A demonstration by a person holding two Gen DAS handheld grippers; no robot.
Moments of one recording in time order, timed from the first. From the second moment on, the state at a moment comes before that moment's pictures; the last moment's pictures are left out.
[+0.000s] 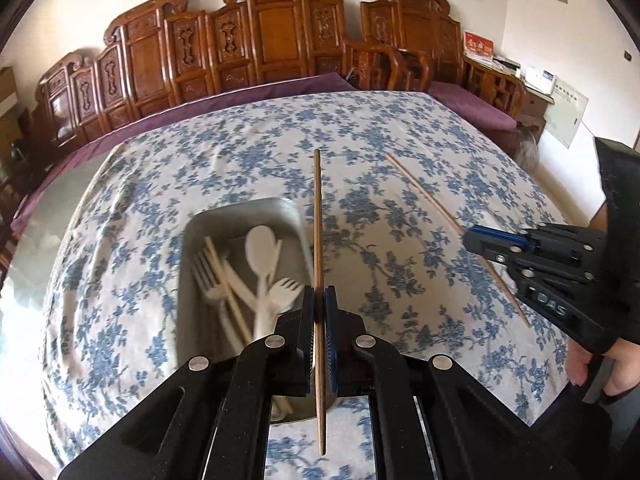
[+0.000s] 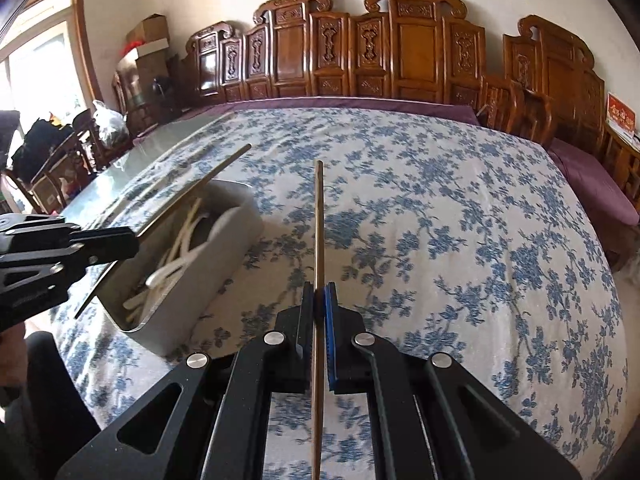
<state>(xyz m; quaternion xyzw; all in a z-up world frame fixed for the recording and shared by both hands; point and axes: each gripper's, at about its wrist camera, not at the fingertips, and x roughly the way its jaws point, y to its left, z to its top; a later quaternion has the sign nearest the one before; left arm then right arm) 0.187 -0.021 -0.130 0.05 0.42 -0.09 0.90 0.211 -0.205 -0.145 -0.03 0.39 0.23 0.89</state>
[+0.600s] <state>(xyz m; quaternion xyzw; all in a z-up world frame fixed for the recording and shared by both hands) 0.208 0.028 -0.162 0.04 0.46 -0.07 0.89 0.200 -0.173 -0.146 -0.05 0.38 0.26 0.88</state>
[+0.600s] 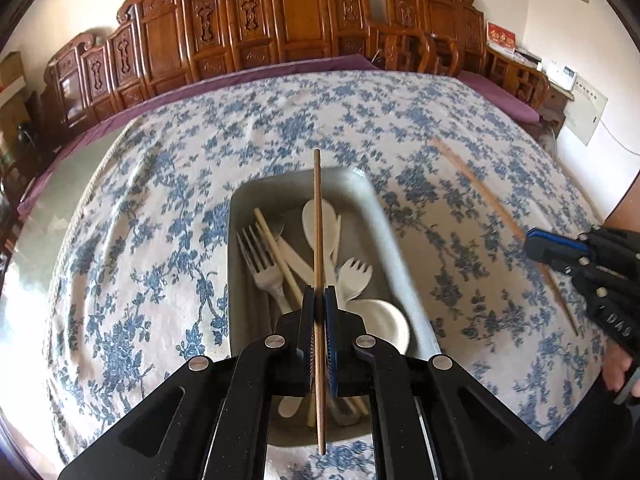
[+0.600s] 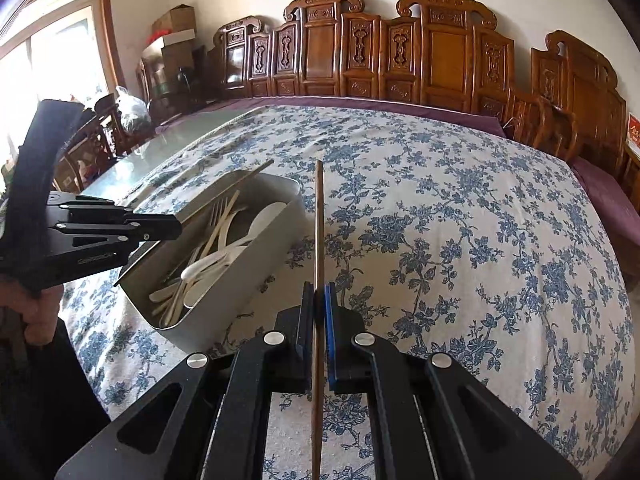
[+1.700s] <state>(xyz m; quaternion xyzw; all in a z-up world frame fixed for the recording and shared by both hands) 0.199 0.063 -0.159 0.00 0.42 -0.05 0.90 0.200 -0.154 -0.145 -0.05 0.39 0.28 0.88</state>
